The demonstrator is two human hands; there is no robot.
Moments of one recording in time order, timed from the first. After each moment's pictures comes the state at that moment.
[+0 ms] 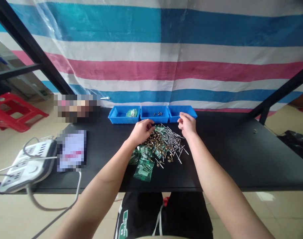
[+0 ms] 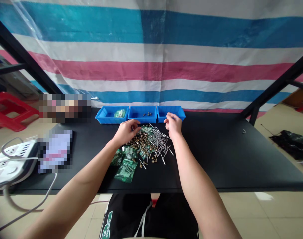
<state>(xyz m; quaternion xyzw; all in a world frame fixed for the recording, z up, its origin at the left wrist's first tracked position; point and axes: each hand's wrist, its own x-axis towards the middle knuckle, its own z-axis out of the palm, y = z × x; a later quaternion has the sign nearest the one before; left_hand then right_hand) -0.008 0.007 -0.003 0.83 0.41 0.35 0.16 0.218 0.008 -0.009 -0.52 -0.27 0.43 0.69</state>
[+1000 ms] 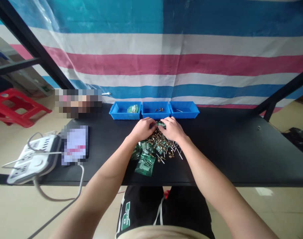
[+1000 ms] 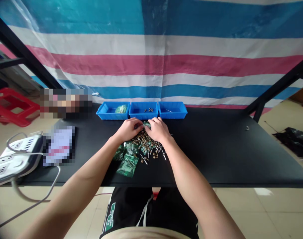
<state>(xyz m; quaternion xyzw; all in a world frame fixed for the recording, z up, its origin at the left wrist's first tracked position) -0.007 0.007 -0.006 0.87 0.39 0.27 0.12 0.176 -0.021 -0.016 -0.57 -0.79 0.00 0.22</state>
